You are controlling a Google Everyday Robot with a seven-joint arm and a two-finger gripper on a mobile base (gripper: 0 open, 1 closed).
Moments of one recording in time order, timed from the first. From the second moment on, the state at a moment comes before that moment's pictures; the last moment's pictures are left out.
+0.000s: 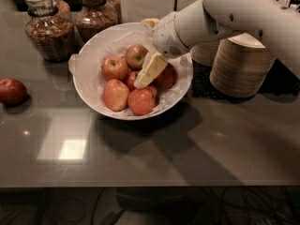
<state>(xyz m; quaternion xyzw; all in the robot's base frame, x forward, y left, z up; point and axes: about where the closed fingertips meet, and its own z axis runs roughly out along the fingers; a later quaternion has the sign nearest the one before) 0.620 0.016 0.925 -0.66 0.60 0.13 0.43</state>
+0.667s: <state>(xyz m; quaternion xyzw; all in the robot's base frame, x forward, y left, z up) 0.620 0.016 0.926 -0.66 0.60 0.13 0.43</state>
